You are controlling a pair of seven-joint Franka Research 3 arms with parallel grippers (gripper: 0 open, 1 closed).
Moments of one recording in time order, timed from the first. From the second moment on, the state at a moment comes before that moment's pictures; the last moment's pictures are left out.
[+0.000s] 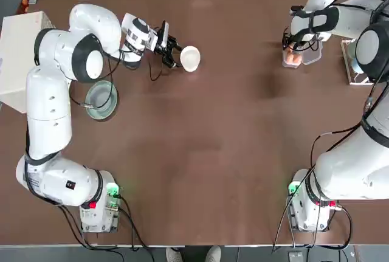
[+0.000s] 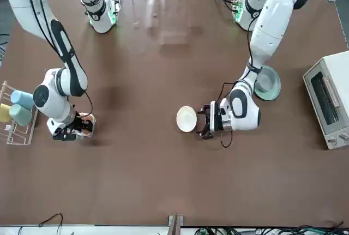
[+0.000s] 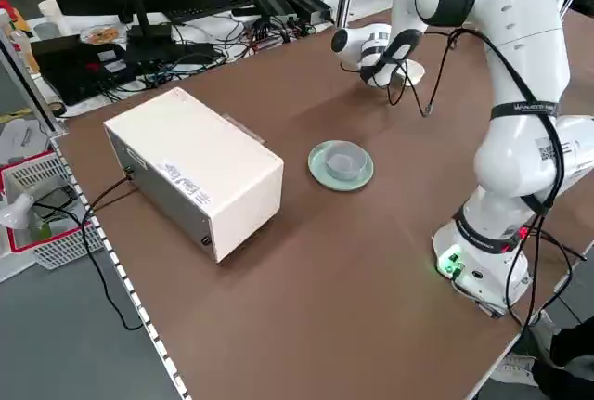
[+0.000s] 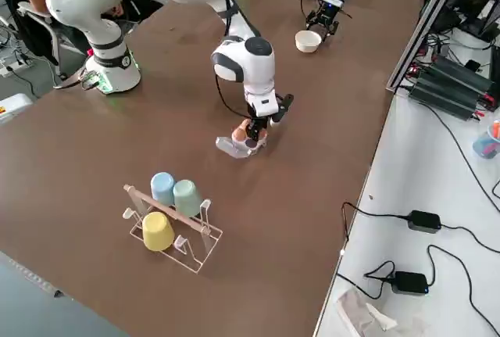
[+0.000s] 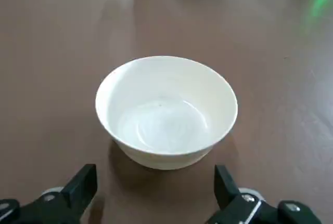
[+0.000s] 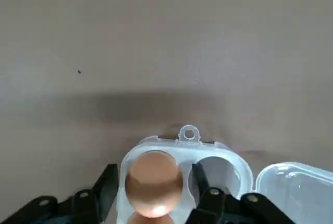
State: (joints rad) left arm -0.29 0.82 -0.11 -1.69 -1.26 2.26 2.27; right arm -0.11 0.48 0.09 -2.05 -0.01 2.61 0.00
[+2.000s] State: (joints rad) left arm -0.33 0.82 -0.11 -1.69 -1.29 2.27 2.27; right arm -0.09 0.47 0.09 -1.90 0.03 2.39 0.00
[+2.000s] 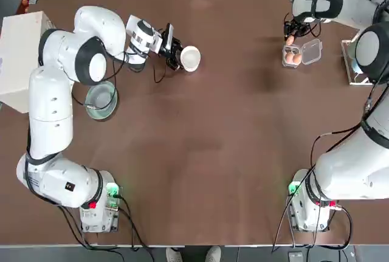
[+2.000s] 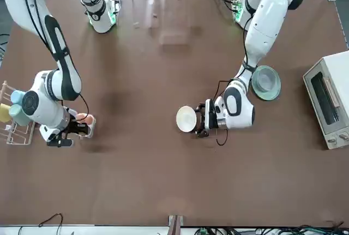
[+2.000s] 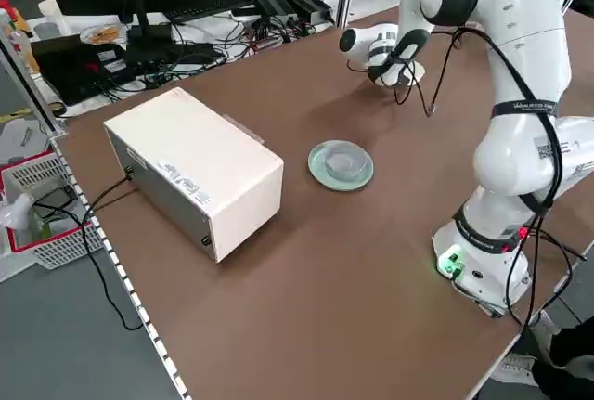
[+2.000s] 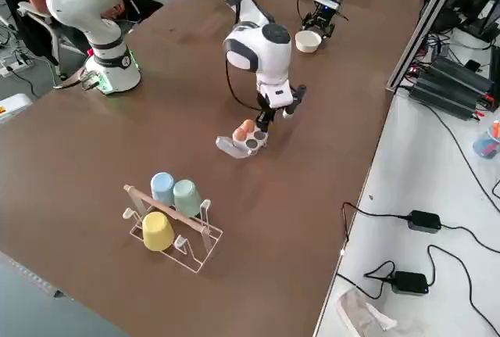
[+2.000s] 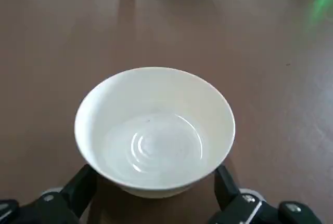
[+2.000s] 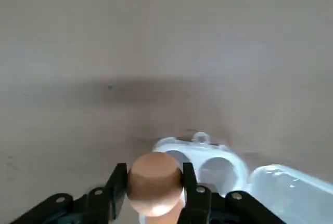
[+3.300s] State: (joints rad) left arm -0.34 0.82 -0.10 -1.69 -1.29 2.27 2.27; right arm 0.44 0.49 0.12 -1.80 0.79 2.62 0.25
